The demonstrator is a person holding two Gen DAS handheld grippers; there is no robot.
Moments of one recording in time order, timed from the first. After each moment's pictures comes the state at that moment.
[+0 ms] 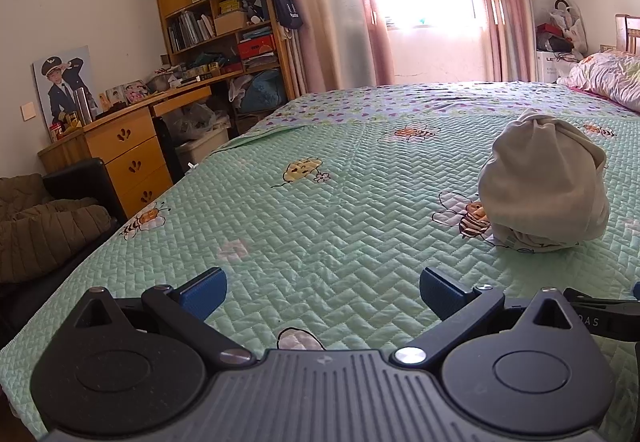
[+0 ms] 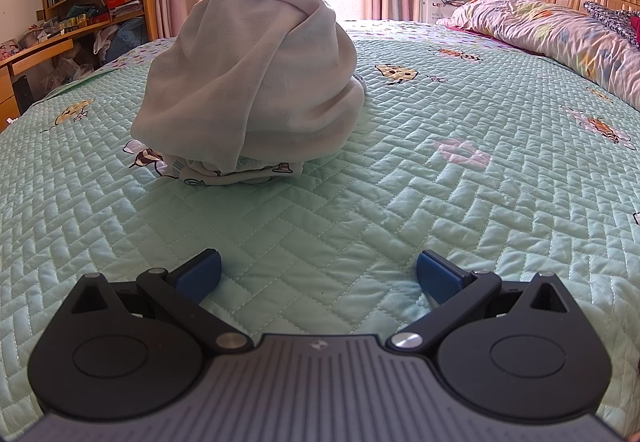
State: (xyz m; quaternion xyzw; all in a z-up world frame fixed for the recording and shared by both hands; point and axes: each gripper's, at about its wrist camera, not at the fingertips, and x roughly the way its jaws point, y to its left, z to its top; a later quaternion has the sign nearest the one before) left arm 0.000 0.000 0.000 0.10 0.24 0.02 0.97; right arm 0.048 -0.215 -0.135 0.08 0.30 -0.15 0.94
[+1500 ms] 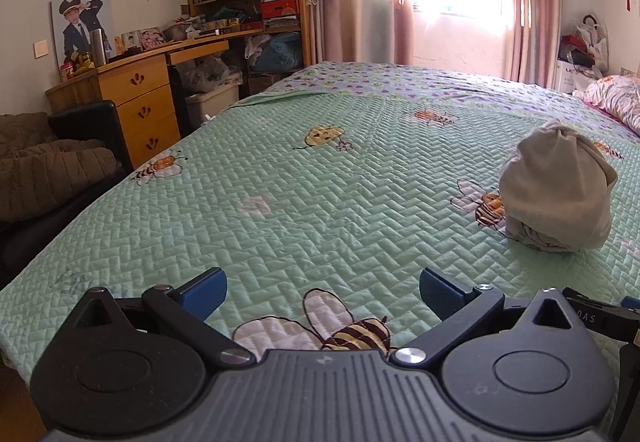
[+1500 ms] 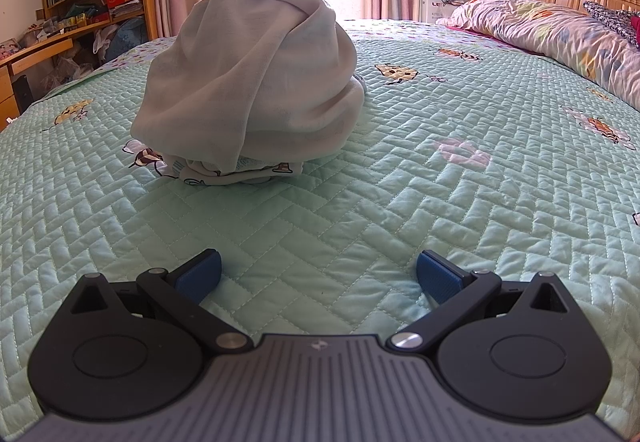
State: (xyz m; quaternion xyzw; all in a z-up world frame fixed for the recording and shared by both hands) left arm -0.014 0.046 0.011 0.02 0.29 0.04 0.96; right arm 0.051 -0.214 -0.136 0.08 0.30 -0.15 0.94
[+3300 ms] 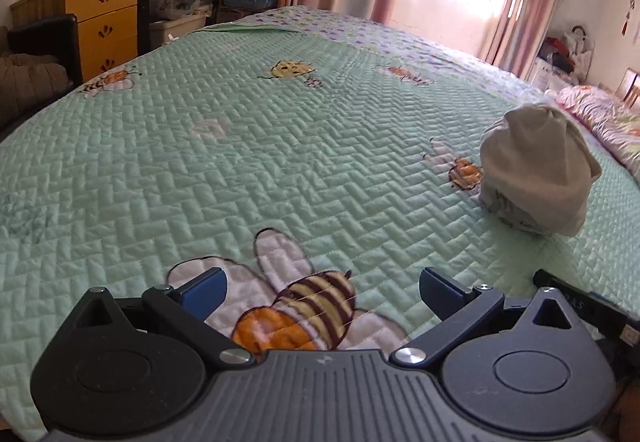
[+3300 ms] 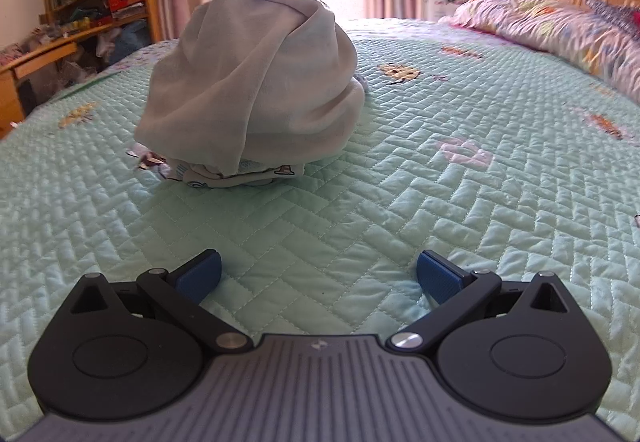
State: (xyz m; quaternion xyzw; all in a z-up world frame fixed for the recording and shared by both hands) left arm 0.021 0.062 -0.040 -0.08 0.36 -0.04 0.93; right arm 0.042 -0.228 -0.129 0.10 0.30 -0.12 0.94
